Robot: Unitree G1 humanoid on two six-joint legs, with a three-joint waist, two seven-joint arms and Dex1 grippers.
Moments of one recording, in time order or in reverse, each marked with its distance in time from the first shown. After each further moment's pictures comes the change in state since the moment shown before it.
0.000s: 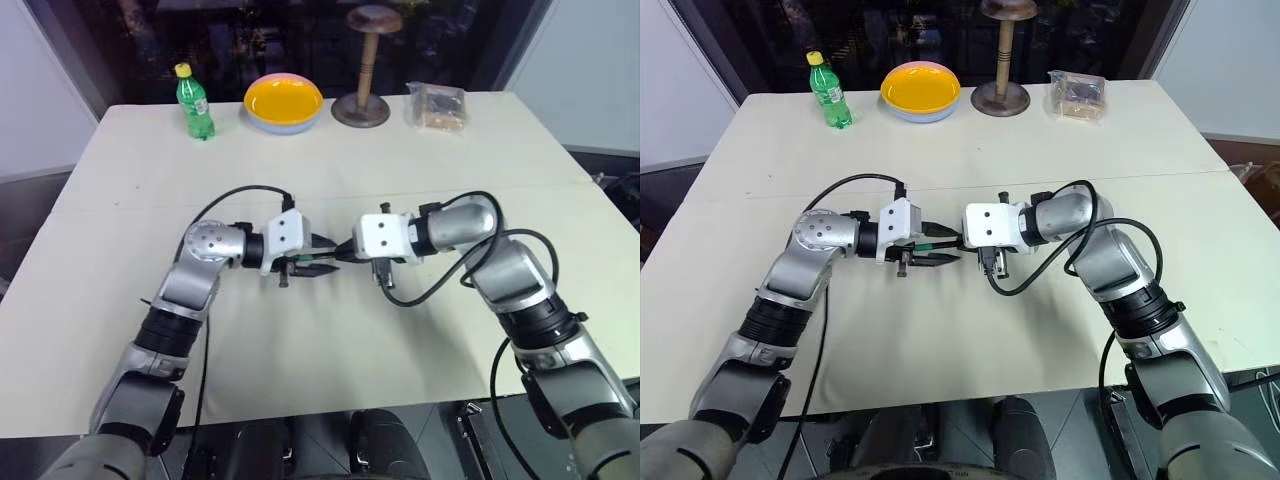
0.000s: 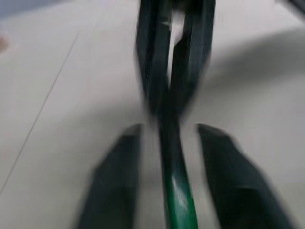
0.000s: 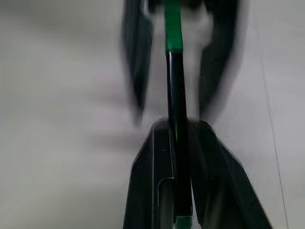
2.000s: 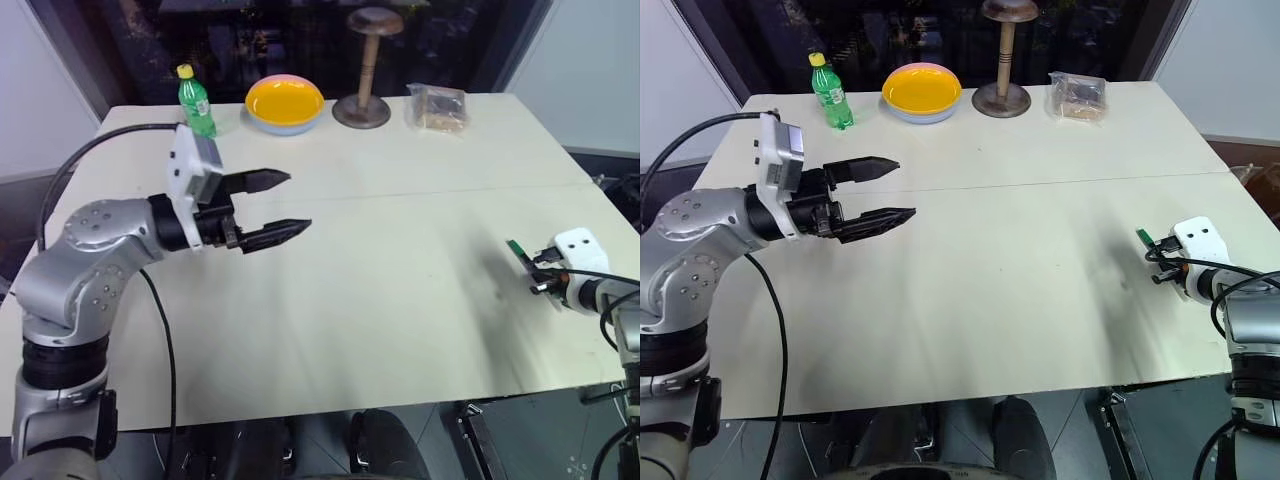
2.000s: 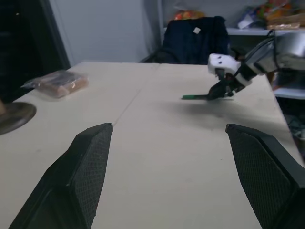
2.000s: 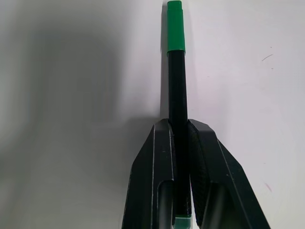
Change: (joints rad) left arm 0.069 0.282 0.336 -0.561 -0.671 0.630 0.325; right arm 0.447 -0.259 -0.570 0.324 0.136 0.457 -0.593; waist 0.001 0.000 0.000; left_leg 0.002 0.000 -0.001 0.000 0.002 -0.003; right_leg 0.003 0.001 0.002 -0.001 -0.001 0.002
